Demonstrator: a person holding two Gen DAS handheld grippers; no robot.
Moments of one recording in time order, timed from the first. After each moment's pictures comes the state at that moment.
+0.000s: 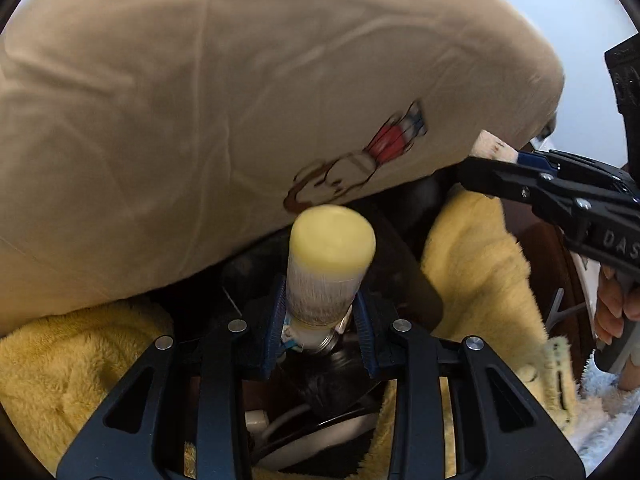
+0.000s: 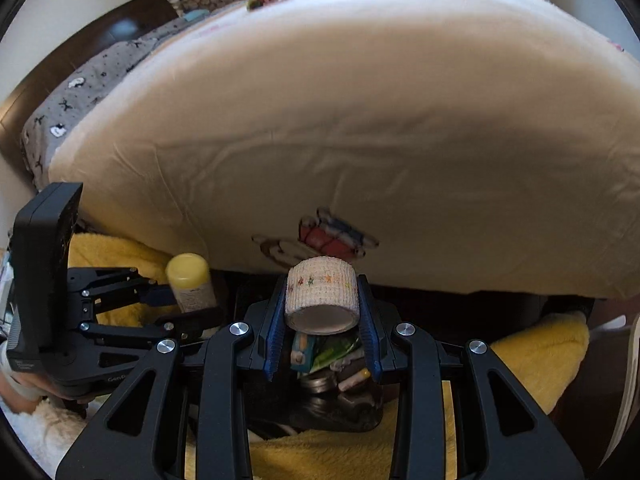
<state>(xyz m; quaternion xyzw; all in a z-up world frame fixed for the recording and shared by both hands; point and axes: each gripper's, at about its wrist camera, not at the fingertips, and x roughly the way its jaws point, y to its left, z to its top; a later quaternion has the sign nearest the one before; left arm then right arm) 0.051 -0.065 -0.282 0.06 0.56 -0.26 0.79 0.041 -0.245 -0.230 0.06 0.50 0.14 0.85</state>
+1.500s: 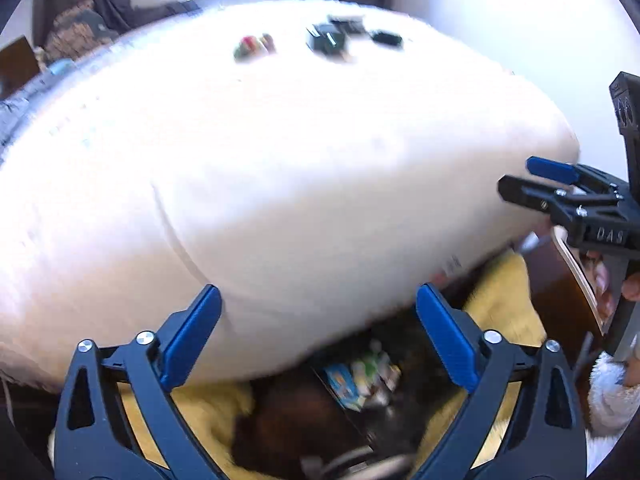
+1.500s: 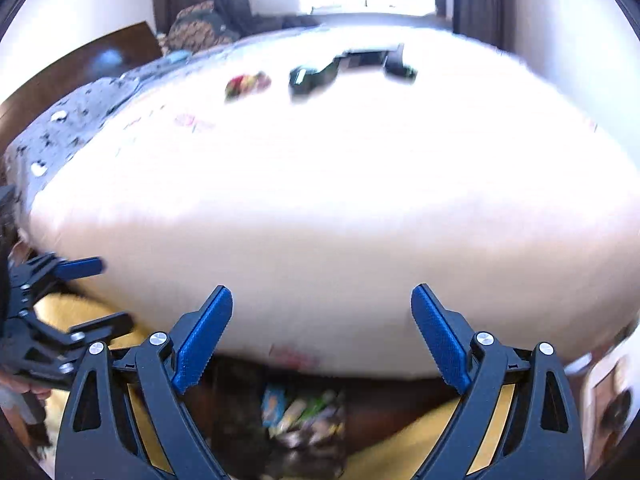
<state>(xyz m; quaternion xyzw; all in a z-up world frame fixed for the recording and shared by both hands) 0.096 -0.021 -0.160 0.07 0.43 -0.19 0.88 0.091 -0.260 -0.139 0.03 0.40 0.07 0.91</state>
